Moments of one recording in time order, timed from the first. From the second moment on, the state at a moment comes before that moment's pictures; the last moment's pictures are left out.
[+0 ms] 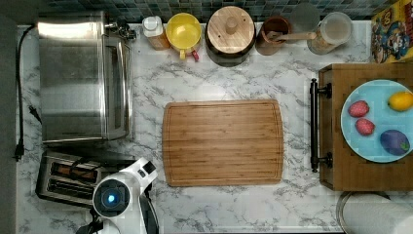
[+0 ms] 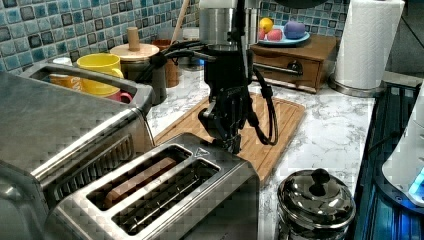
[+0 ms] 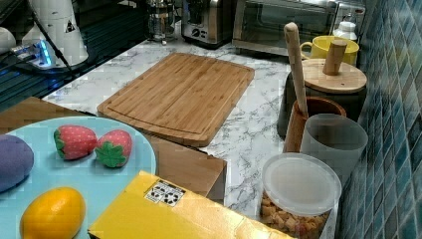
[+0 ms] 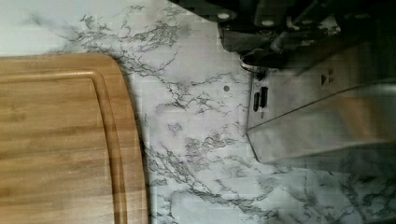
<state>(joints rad) 0.38 -0.14 0.26 -2.60 0.34 0.89 -0.33</state>
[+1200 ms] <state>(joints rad) 0.37 -0.19 0.29 -2.70 0.55 1.04 -0.35</state>
